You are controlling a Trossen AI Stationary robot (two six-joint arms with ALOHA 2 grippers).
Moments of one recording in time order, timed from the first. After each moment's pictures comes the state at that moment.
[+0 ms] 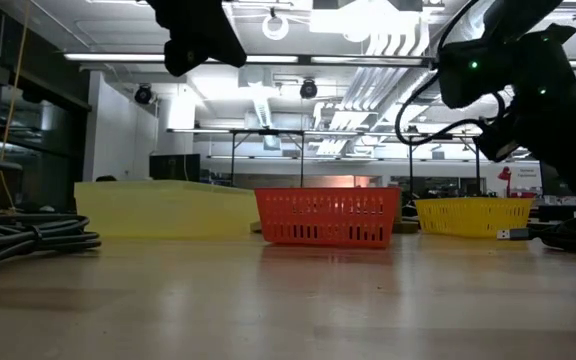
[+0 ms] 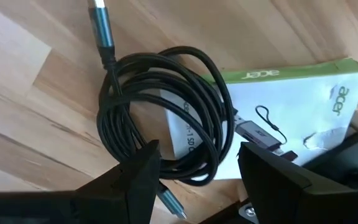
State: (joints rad) left arm -0.03 1.36 1.06 -0.47 -0.15 -0.47; right arm -0.07 1.34 0.70 -1.11 -0.17 0.76
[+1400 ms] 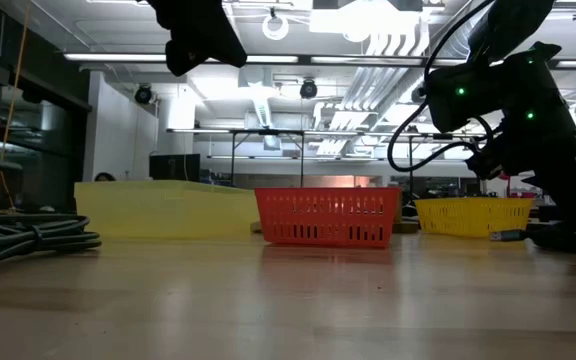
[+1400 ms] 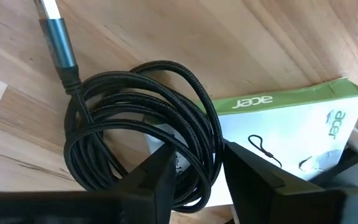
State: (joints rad) left arm -0.03 1.36 1.06 -0.47 -0.15 -0.45; right arm -0.09 1.46 0.70 -1.06 -0.12 0.76
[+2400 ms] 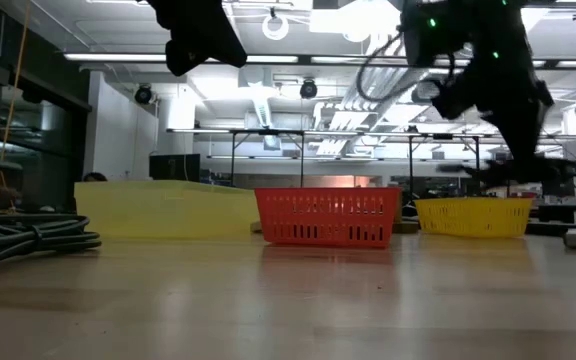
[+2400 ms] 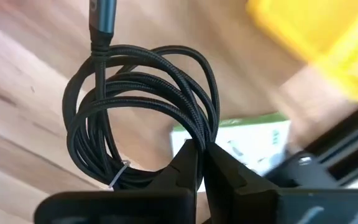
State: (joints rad) left arm -0.03 1.36 1.06 -0.47 -0.15 -0.45; right arm -0.10 1.42 1.01 -1.30 0.00 0.70
